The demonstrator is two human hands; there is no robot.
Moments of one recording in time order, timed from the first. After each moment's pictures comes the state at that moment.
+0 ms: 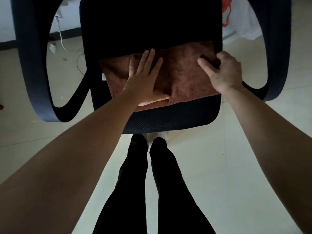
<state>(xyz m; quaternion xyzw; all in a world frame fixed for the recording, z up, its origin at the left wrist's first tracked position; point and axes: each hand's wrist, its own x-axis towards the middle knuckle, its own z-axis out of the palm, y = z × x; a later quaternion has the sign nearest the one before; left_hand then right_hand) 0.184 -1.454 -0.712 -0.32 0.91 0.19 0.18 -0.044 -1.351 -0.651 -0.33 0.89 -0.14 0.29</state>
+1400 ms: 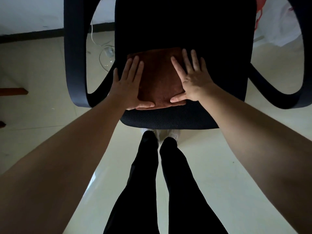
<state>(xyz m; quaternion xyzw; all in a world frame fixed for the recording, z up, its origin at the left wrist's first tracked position) 0.301 -1.468 -0.706 -0.40 0.87 0.18 0.25 0.063 -1.402 -0.699 -0.65 0.66 0.23 0.29</state>
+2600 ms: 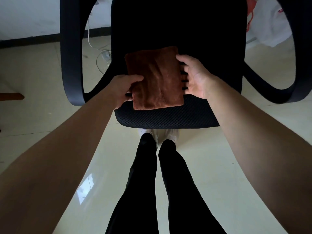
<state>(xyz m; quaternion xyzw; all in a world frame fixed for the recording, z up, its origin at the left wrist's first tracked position) 0.284 -1.476 -0.675 -0.65 0.28 0.70 -0.01 0.063 -1.405 -0.667 -0.01 0.67 -0.26 0.70</state>
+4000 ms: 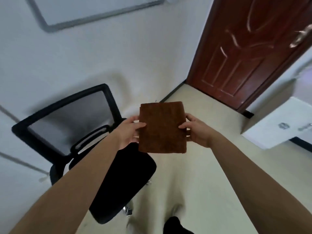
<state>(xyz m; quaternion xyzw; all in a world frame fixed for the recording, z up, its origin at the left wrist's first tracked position) 0.102 -1.355 -0.246 -0.26 0.58 0.77 0.11 0.000 -1.101 -0.217 -0.03 0.69 -0.60 0.40</state>
